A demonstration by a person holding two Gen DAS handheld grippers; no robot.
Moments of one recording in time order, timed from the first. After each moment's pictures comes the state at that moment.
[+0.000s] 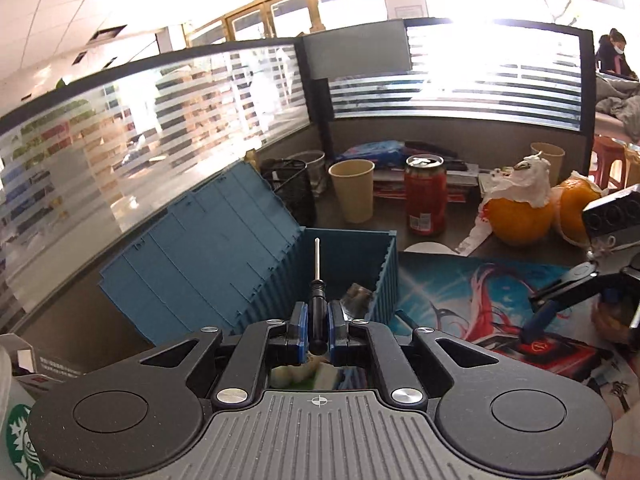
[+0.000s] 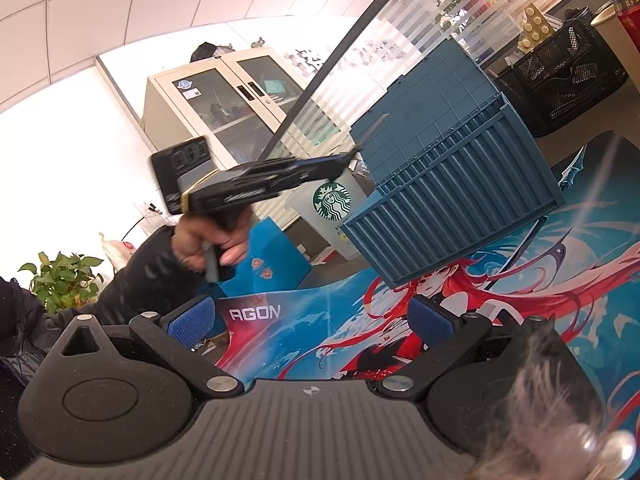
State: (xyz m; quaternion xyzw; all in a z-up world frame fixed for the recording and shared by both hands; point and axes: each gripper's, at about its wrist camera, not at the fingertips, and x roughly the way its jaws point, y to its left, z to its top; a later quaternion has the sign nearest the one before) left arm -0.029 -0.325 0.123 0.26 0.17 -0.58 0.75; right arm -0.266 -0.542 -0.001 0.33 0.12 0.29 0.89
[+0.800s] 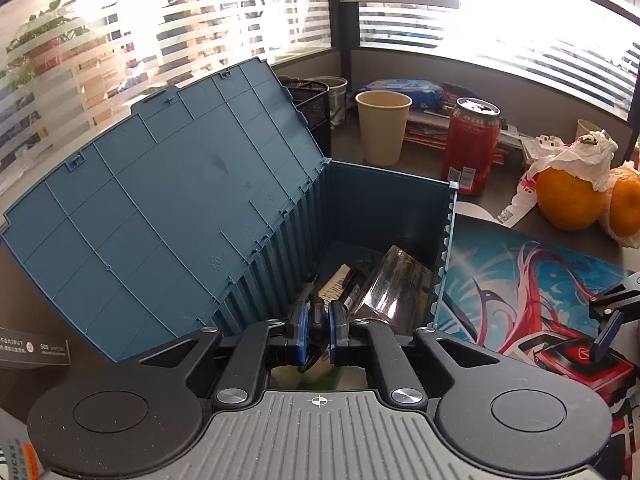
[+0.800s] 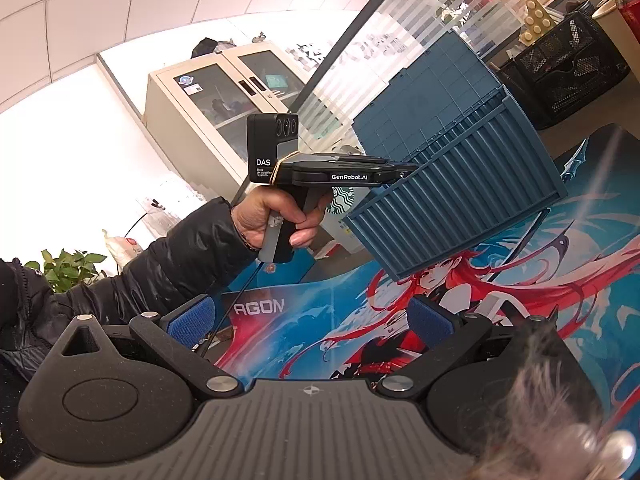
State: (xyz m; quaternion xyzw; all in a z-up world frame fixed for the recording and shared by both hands) left arm 0.021 -0.384 0.075 0.27 0.28 -0.56 0.73; right arm -0.265 -0.543 -0.001 0.33 0.13 0.29 0.89
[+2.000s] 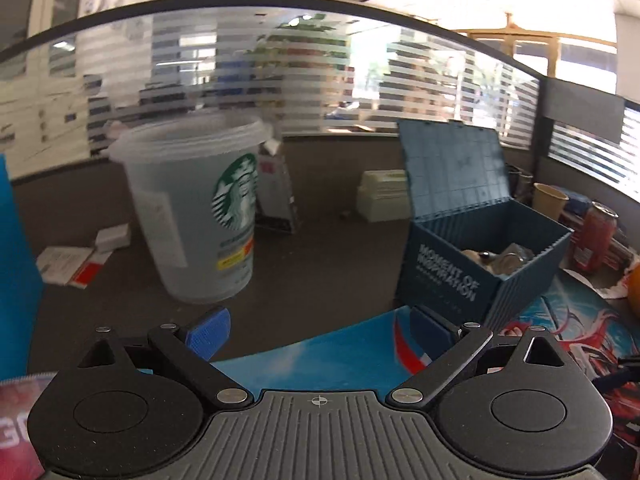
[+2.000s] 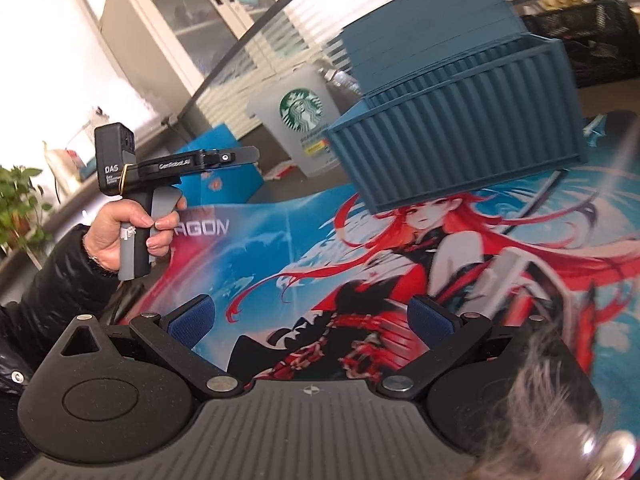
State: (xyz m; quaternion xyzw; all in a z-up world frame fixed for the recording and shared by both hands) left arm -0.015 -0.168 0.072 0.06 0.25 -0.31 0.92; right arm -0.228 -0.471 0.001 0.22 0.26 0.25 0.91
